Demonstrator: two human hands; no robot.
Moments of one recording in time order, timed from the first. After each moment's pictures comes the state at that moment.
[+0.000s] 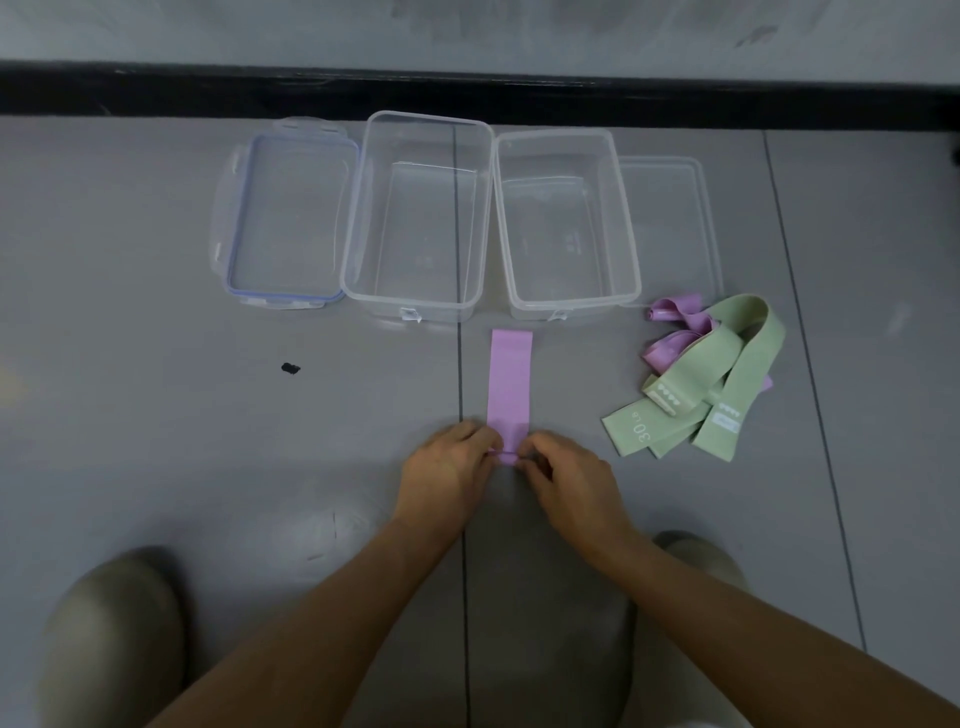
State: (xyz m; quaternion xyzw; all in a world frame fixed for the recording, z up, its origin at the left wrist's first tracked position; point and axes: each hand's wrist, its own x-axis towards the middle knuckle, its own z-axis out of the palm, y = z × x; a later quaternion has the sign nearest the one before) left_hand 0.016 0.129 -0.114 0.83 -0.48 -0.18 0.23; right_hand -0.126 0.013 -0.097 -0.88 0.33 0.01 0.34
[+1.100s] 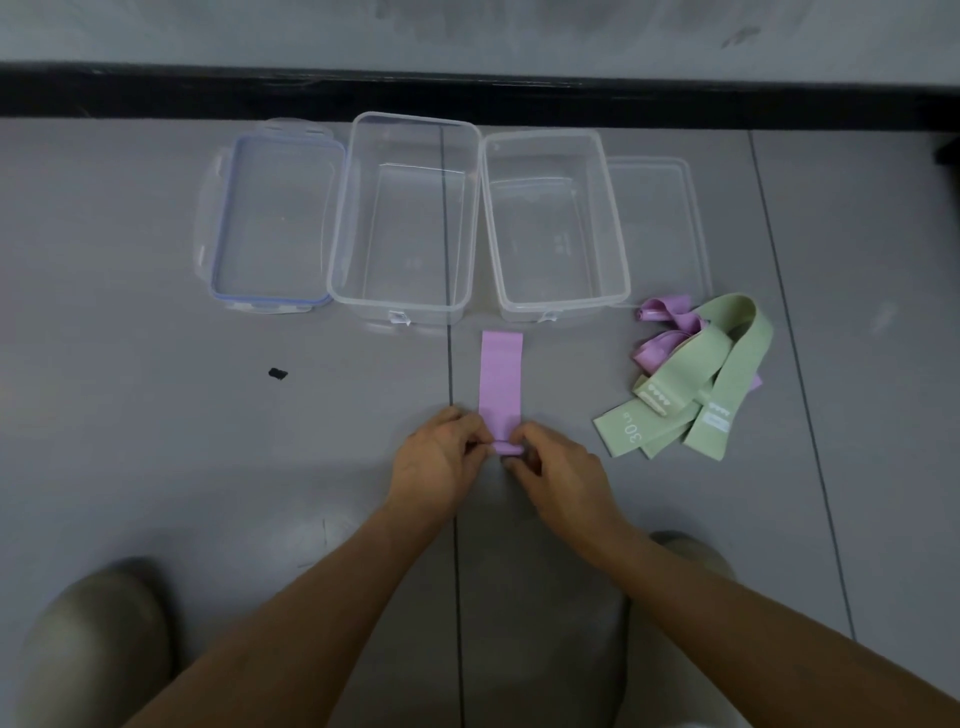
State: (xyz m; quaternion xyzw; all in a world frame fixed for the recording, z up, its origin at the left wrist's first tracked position) left_hand 0.032 0.111 -0.101 0.83 -0.41 -0.29 0.24; right_hand -0.119 0.007 -0.093 -0.87 0.34 0.01 0.34
